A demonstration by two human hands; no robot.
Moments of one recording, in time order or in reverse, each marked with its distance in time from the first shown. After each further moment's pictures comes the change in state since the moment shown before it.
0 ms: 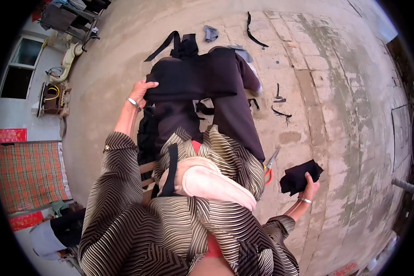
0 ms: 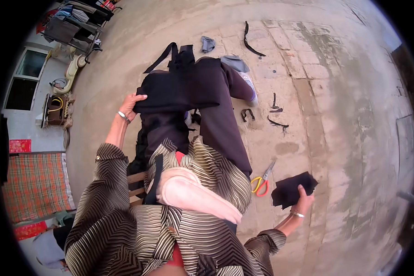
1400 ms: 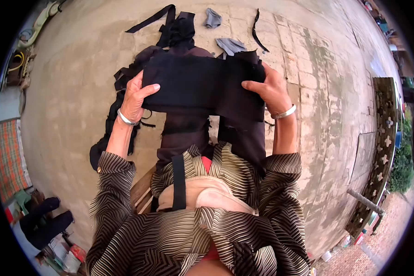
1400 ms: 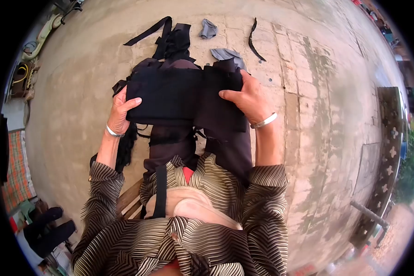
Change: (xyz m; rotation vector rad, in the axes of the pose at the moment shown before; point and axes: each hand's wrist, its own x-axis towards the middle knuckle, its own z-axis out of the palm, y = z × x) left_hand -0.019 -0.012 -0.005 -0.296 -0.128 0.333; right_hand -0.082 -0.146 0.458 -0.652 -1.075 -0.264
